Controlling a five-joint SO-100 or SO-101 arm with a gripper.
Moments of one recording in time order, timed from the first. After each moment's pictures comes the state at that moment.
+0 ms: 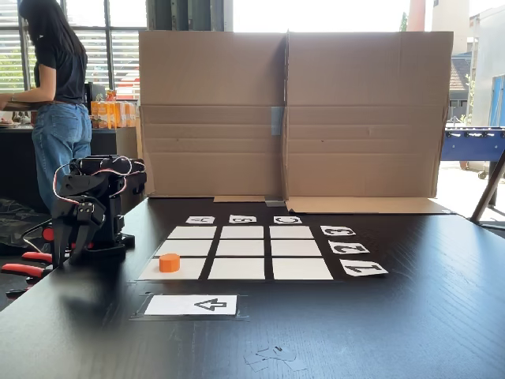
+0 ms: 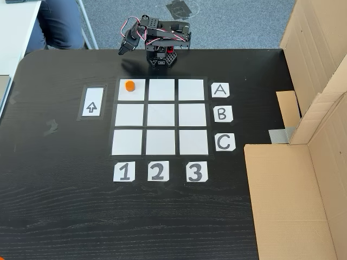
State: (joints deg) arm 94.9 178.8 173.1 64.6 -3.2
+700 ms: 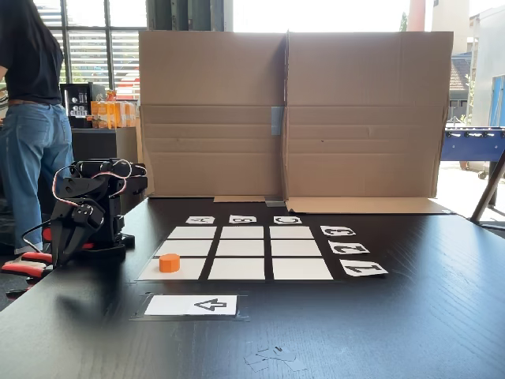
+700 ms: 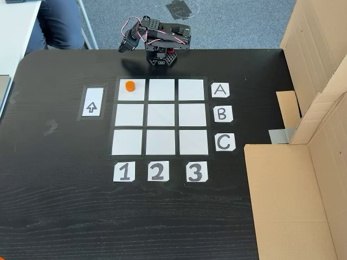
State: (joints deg) arm 96.2 184.1 175.1 64.4 -3.2
